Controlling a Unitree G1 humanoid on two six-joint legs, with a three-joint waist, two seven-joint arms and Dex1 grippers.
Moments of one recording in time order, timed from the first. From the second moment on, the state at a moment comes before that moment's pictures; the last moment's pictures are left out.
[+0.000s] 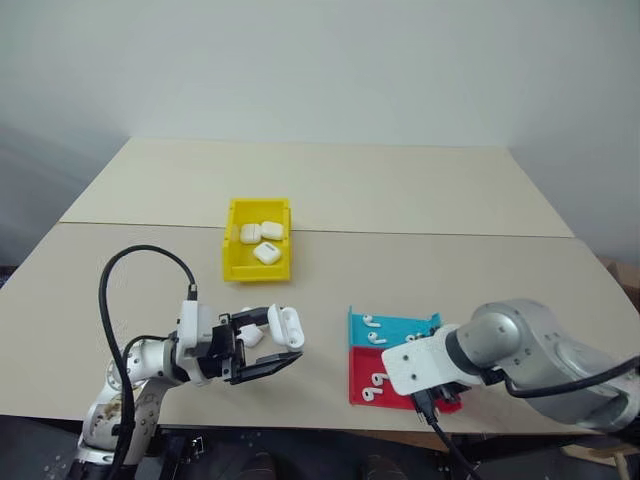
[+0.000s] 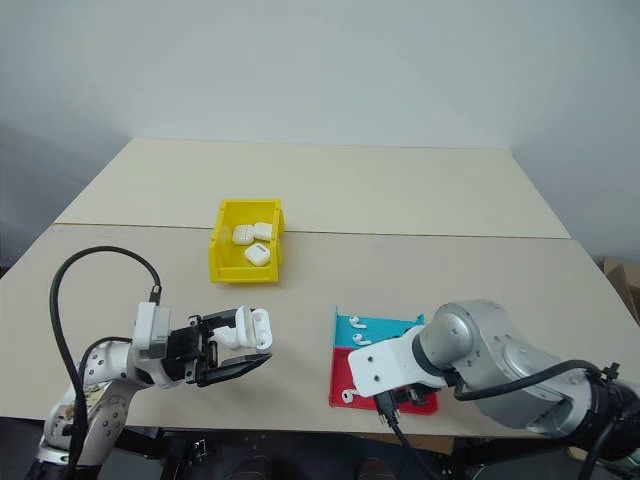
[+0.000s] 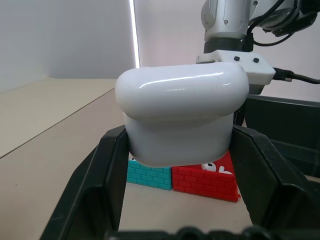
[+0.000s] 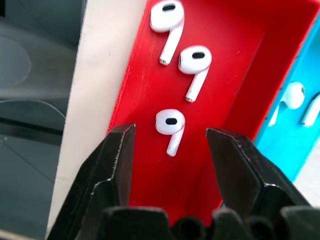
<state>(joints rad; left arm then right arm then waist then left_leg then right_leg) -0.04 0.52 0.07 -0.32 -0.59 0.07 -1.19 -0.66 -1.12 0.74 -0.77 -0.14 0.84 1.27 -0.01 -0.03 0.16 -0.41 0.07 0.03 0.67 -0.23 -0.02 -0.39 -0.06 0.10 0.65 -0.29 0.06</state>
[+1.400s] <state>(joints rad) -0.03 0.57 0.06 -0.36 -0.58 0.11 -1.09 -0.64 -1.01 0.76 -0.68 -0.30 0.76 1.35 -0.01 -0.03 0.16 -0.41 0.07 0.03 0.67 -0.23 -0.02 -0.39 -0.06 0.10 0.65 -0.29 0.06</state>
